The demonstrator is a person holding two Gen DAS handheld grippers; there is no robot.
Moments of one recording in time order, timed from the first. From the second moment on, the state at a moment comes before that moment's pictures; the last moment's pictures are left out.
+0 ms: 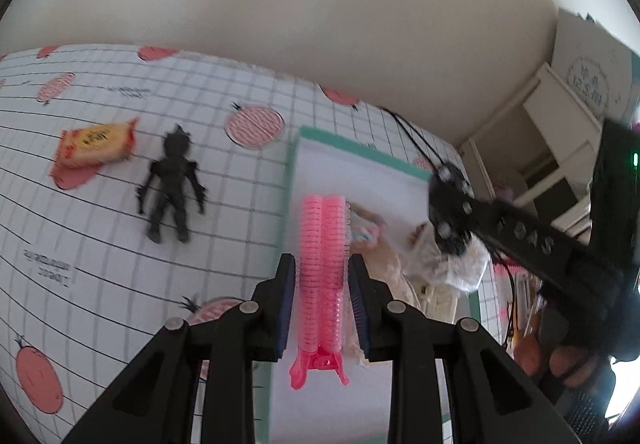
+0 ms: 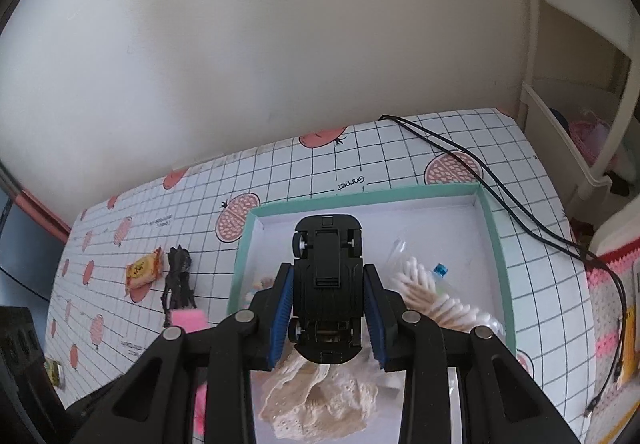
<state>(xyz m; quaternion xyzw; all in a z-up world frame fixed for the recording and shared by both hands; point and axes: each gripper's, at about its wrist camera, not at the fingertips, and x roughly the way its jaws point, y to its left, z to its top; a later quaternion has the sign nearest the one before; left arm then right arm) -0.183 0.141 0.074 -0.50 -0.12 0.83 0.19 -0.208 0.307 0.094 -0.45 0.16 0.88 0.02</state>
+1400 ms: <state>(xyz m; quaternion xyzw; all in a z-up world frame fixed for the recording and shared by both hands) -0.187 0.142 0.061 -0.53 -0.14 0.81 0.21 -0.183 0.296 0.098 -0.44 0.17 0.88 0.05</state>
